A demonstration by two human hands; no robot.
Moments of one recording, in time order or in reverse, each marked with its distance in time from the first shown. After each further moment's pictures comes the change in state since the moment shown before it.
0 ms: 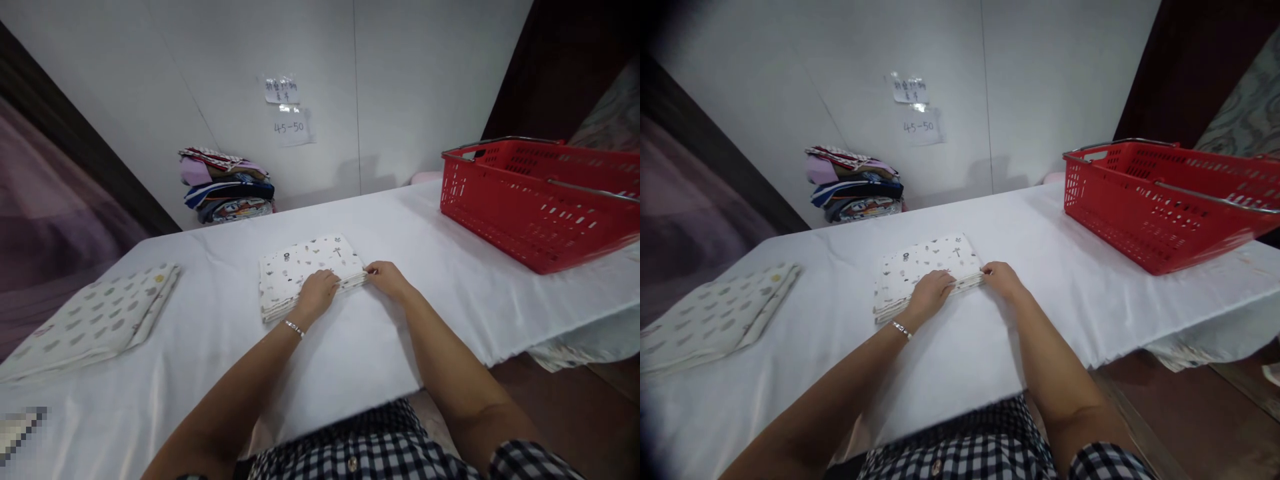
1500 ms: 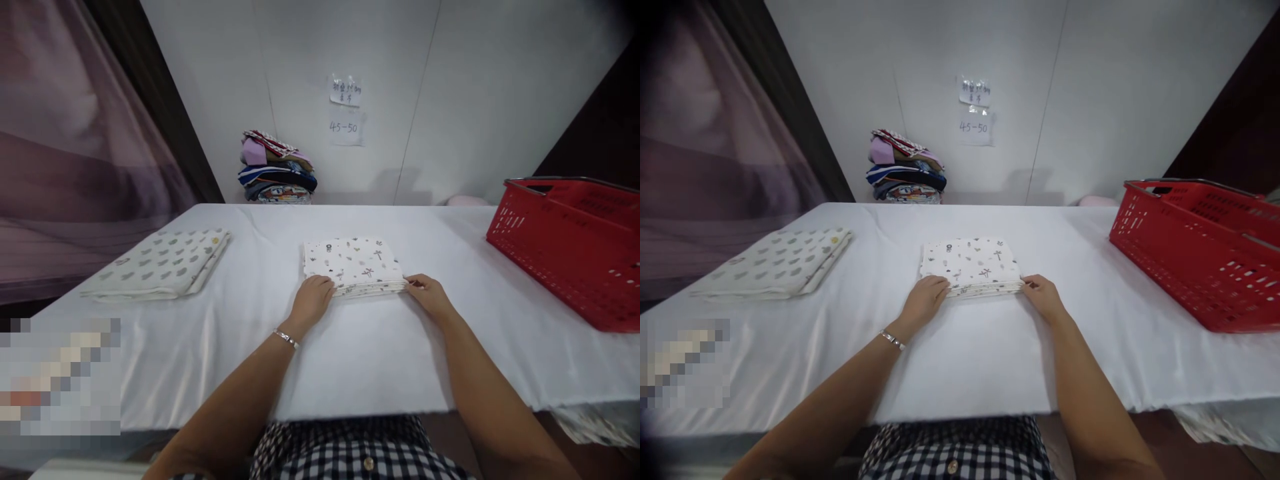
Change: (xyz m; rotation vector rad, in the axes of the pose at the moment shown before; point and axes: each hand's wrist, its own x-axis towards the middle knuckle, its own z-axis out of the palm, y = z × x) left_hand -0.087 -0.045 -0.027 -0.058 0.172 -0.223; right_hand -0.015 0.004 0.001 0.080 0.094 0.025
